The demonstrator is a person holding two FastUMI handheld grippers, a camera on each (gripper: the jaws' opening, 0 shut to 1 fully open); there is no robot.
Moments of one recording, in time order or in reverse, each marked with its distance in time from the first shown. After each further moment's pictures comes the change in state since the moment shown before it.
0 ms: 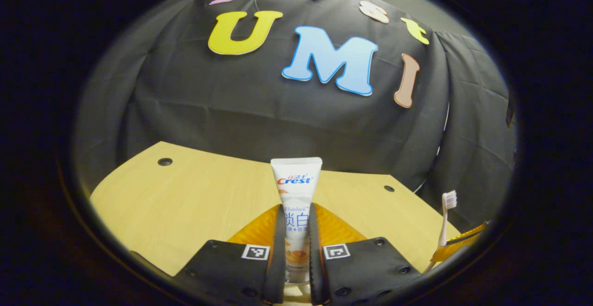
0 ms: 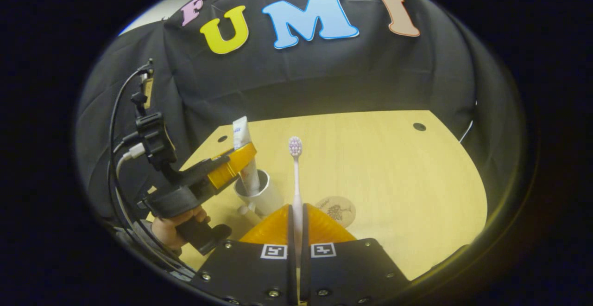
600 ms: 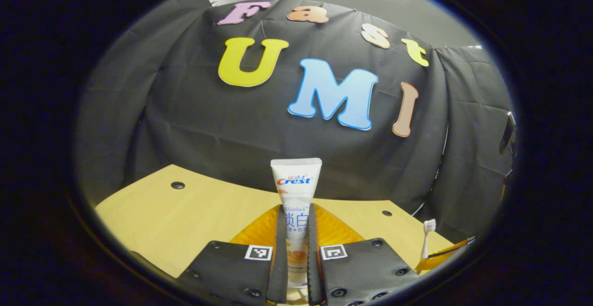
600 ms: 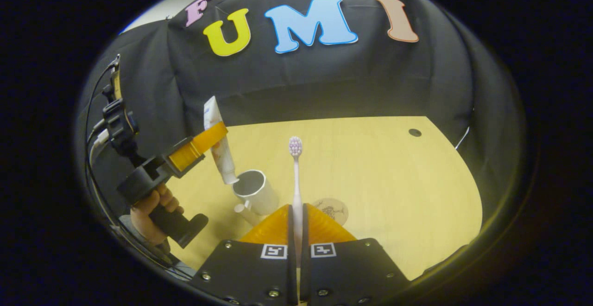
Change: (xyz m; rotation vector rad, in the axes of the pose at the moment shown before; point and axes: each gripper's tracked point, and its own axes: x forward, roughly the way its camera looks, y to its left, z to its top) left arm -0.046 -0.011 0.069 -0.019 -0.199 0.007; right arm -0.016 -0.012 0.004 -0.028 -0.028 -0.021
